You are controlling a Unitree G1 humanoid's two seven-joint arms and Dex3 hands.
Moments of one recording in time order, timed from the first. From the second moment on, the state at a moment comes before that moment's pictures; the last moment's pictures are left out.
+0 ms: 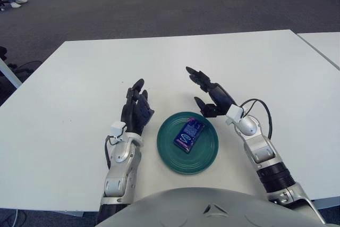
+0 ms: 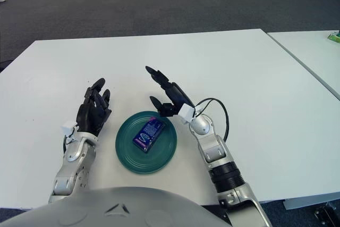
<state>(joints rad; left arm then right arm) 0.30 -0.11 -0.08 -0.23 -0.18 -0.01 0.03 -0.06 -0.15 0.26 0.00 -0.16 -0.26 0.17</state>
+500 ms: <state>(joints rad) 0.33 -0.11 -0.08 -0.24 -0.17 -0.01 0.02 -0.06 -0.13 0.15 0.04 -0.12 -0.18 0.11</state>
